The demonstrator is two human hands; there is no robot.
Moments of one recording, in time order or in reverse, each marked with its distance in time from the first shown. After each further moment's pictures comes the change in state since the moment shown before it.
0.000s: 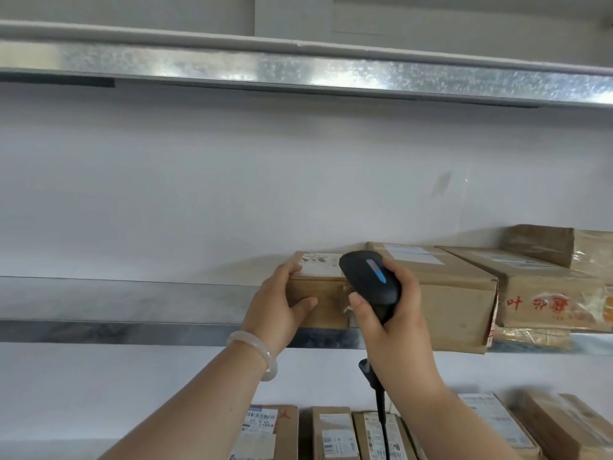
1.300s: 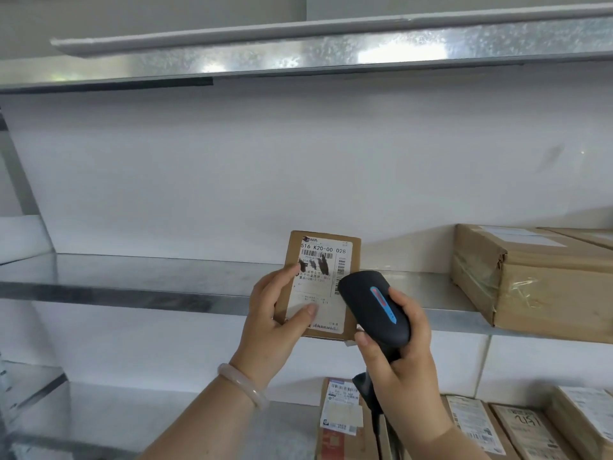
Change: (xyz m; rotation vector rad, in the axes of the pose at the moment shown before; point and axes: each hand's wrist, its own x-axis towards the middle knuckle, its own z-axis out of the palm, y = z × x) left_hand -0.076 -0.072 -0.120 -0.368 0.109 0.003; right_hand -0.085 -0.012 0.114 0.257 -0.104 -0.113
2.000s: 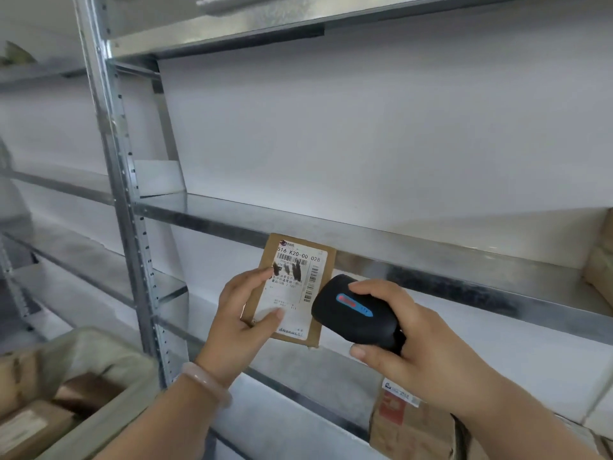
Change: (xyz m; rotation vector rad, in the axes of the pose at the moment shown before) left_hand -0.104 -0.008 -0.103 0.294 0.306 -0.118; right_hand 0.009 -0.020 0.022 -0.178 -0.883 -0.132
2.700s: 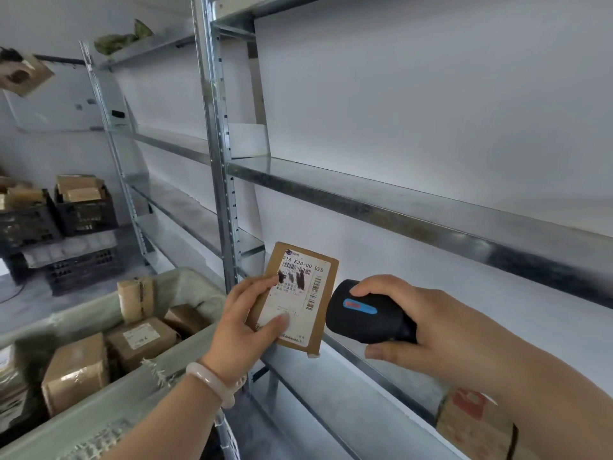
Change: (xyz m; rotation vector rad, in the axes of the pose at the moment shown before) left_hand -0.073 -0.041 -0.081 0.220 0.162 -0.177; right_hand 0.040 -0.018 0.050 -0.059 -0.439 -0.065
